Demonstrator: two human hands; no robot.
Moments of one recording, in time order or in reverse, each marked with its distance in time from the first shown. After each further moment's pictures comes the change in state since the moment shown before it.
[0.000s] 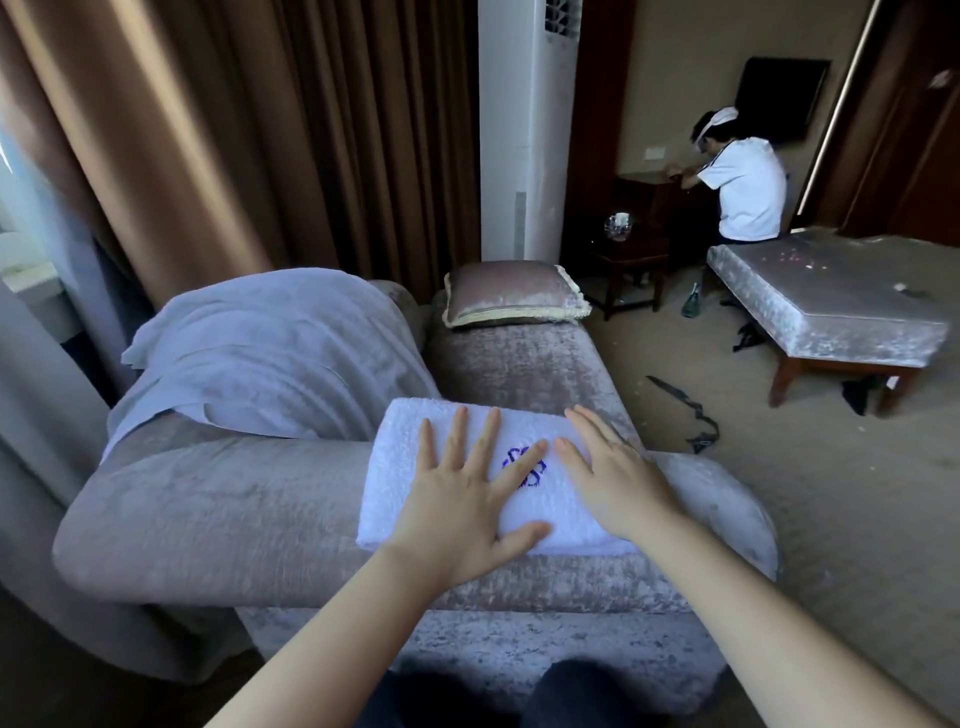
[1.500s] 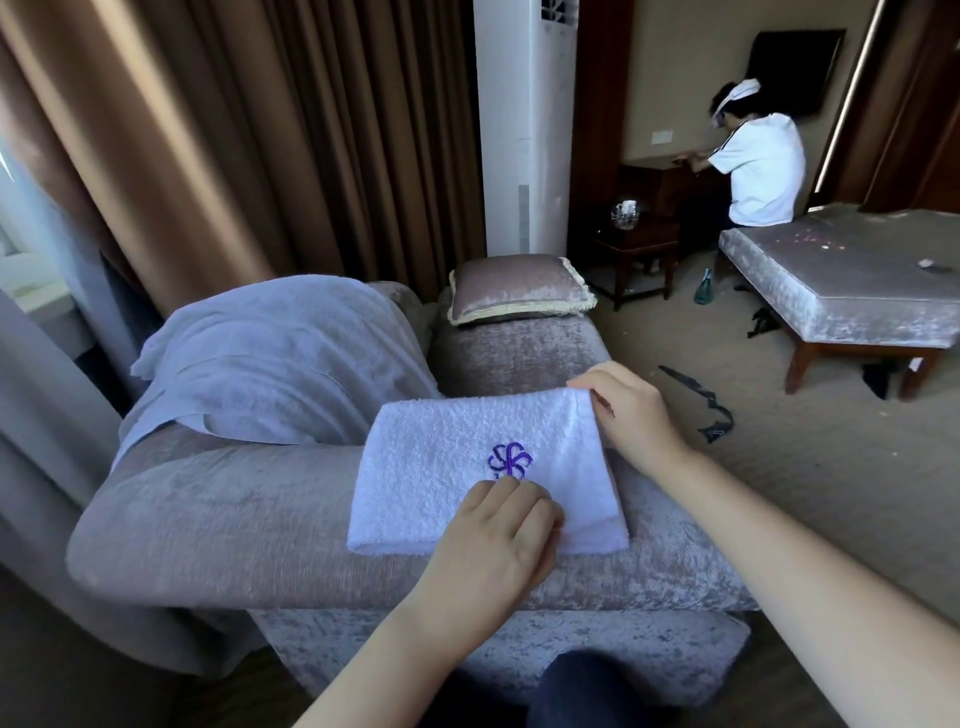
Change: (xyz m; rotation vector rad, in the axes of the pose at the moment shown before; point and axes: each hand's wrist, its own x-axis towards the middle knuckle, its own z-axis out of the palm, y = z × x) left_hand -0.016 0.052 -0.026 -0.243 0.484 0.264; right_hand 0.056 0.041 -0.024 0.153 0.518 -0.614
